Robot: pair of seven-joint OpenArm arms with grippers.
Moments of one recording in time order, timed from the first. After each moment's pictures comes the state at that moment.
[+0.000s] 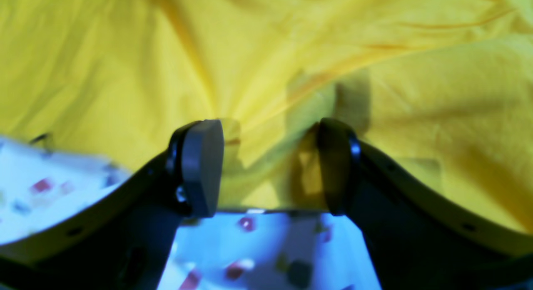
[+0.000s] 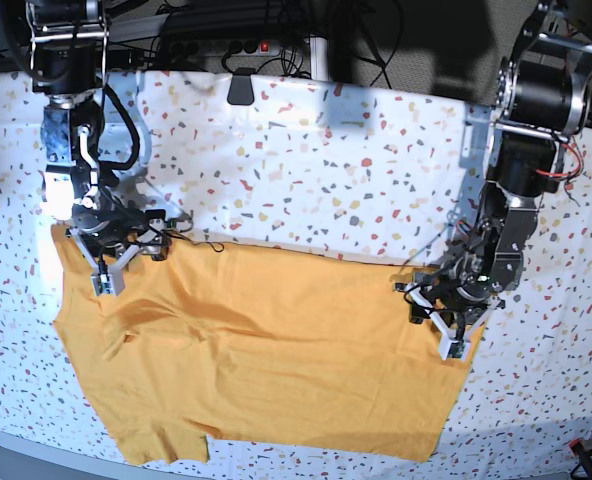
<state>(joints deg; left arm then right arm) -30.3 -8.8 11.5 38.1 -11.5 -15.6 20.5 7.2 19.8 2.3 72.9 18.5 22.6 -37.5</state>
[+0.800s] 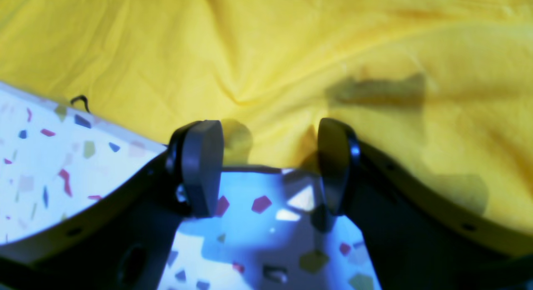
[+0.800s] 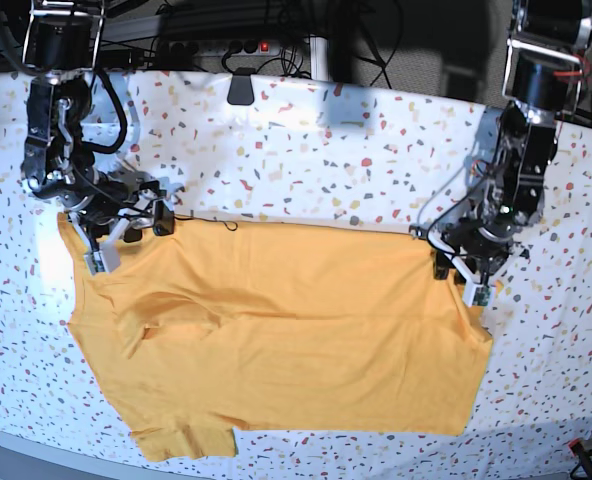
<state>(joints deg) -9.5 -14.3 11.2 64.6 -13.1 -10.9 24.1 1.8 19.5 12.8 75.7 23.1 32.8 -40.6</state>
